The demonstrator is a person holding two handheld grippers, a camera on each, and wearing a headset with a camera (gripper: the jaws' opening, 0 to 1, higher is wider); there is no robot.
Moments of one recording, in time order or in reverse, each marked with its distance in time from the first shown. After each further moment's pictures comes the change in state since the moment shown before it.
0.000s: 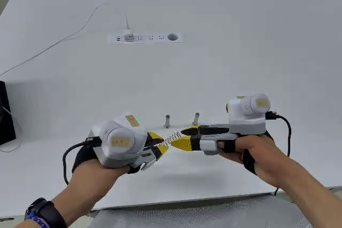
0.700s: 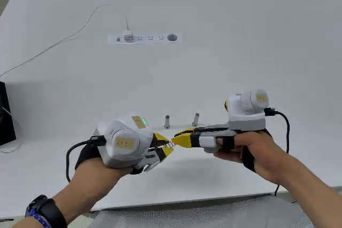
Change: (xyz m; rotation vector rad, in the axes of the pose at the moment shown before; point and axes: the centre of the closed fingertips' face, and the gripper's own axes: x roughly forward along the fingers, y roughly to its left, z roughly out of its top) left arm 0.003 -0.010 0.004 0.064 0.005 -0.048; right arm 0.000 0.014 0.004 0.035 0.023 0.071
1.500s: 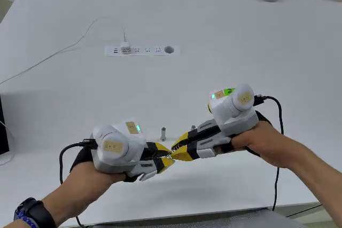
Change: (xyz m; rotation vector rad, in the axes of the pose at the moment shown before) left arm -0.001 -0.010 0.020 -0.010 -0.079 -0.142; right arm -0.007 0.021 -0.003 -0.546 0.386 0.030
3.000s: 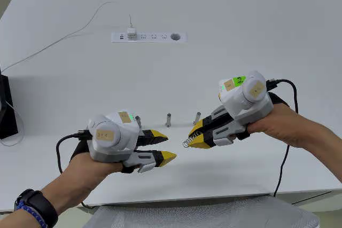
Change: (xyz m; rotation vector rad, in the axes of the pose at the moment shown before) left arm -0.013 0.003 -0.022 -0.093 -0.039 0.042; right arm -0.015 -0.008 -0.028 -0.077 0.112 -0.064
